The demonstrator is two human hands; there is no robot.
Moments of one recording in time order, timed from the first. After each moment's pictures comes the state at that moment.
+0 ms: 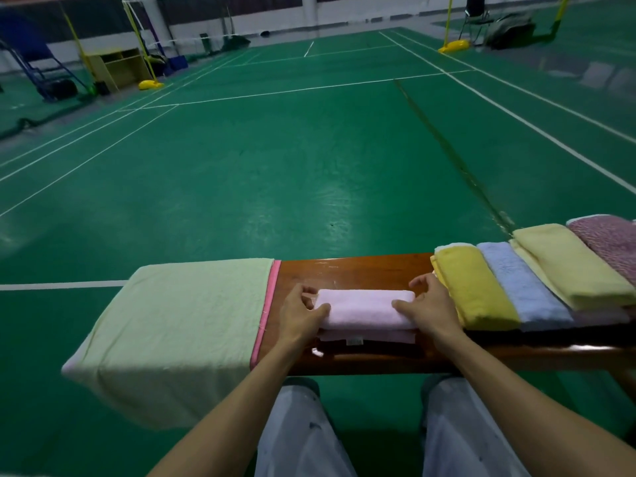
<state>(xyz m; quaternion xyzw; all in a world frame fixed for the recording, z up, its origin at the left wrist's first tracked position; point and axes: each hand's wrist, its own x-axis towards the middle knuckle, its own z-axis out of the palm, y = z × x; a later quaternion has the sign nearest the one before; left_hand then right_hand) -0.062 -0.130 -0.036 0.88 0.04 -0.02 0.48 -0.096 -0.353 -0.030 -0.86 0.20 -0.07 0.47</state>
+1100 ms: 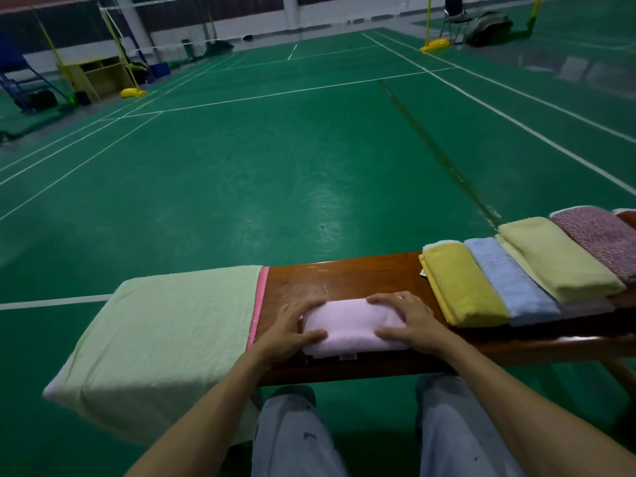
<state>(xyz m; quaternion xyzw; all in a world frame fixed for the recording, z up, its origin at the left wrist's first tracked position) -0.049 -0.093 -0.053 0.90 -0.21 -0.17 0.36 -0.105 -0.368 -0.046 -0.93 -0.03 0.12 0.35</state>
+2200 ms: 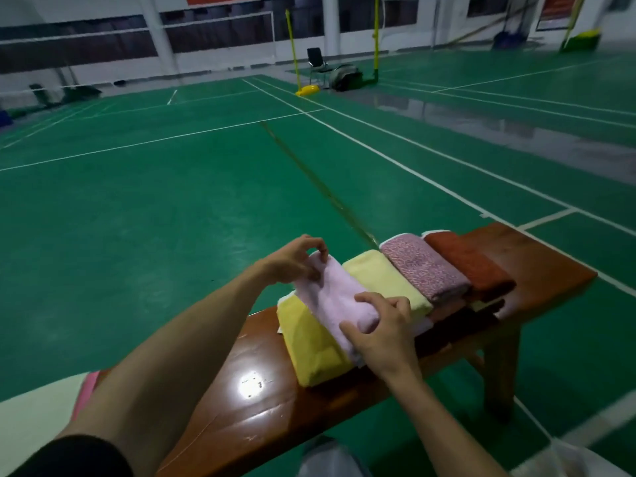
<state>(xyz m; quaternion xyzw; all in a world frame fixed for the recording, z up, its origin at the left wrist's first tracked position) 0.052 -0.431 0.071 0.80 -0.47 -0.20 0.32 -0.167 -0.511 0.016 -0.83 0.25 -0.26 0.43</state>
